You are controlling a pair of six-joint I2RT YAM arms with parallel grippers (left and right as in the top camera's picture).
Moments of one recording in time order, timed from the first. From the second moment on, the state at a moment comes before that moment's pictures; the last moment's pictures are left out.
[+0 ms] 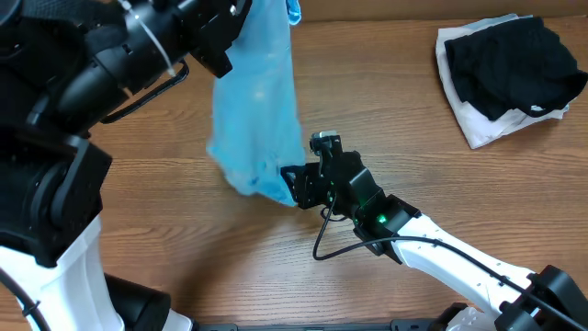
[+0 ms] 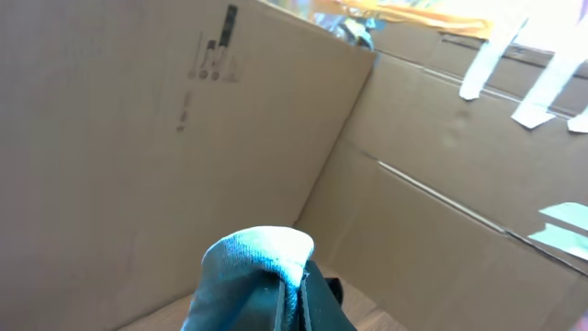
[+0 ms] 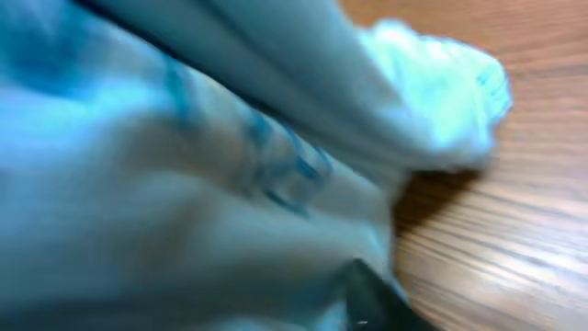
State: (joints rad) left arm -0.33 1.69 2.74 -0.96 0.52 -0.36; right arm 0.72 1.45 0.73 0.18 -0.15 0.62
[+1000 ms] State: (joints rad) left arm -0.33 1.44 2.74 -1.49 -0.43 -0.16; right arm 0.47 1.03 1.73 -1.44 -0.11 0.36
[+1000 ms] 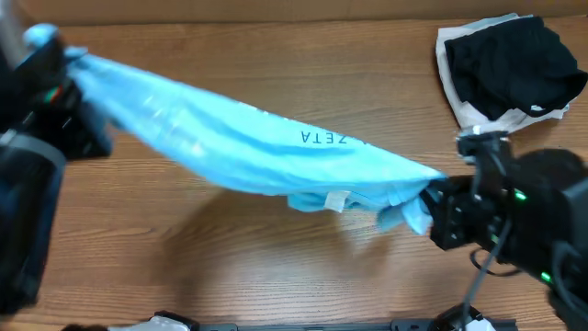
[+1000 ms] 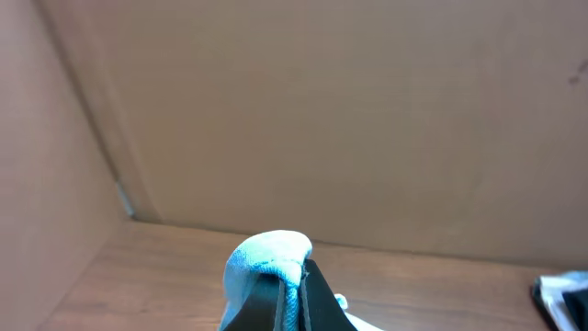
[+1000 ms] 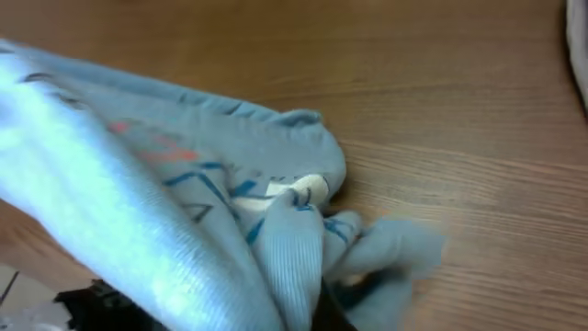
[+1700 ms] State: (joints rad) left arm -0.33 1.22 2.75 -1.63 -0.65 -0.28; right arm 0.47 1.03 2.15 -1.56 -0.11 0.34
